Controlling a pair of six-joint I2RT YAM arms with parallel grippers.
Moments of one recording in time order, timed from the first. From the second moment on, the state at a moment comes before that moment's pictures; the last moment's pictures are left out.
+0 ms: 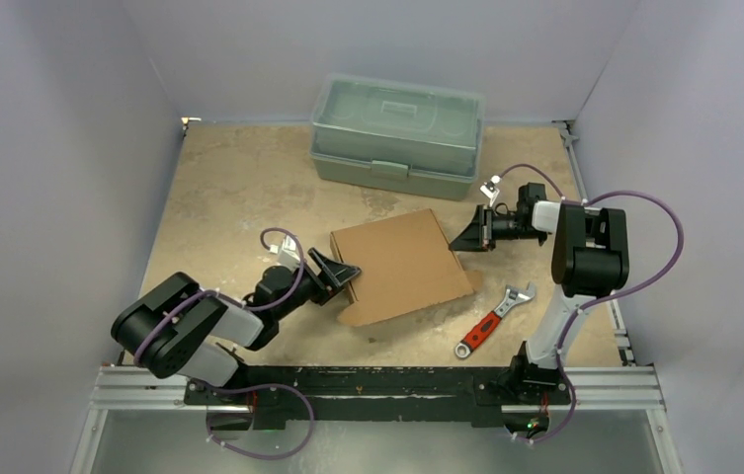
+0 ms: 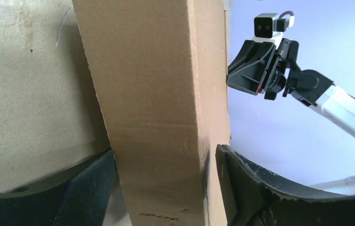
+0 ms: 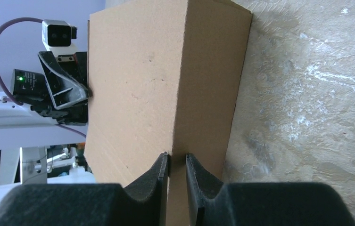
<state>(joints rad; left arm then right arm) -0.62 1.45 0.12 1.05 0.12 -1.25 -0.13 1.92 1.04 -0.48 -1.16 -0.15</state>
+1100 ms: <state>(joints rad) -0.62 0.99 0.29 0.30 0.05 -1.55 0.04 1.05 1.05 -1.02 -1.10 -1.30</state>
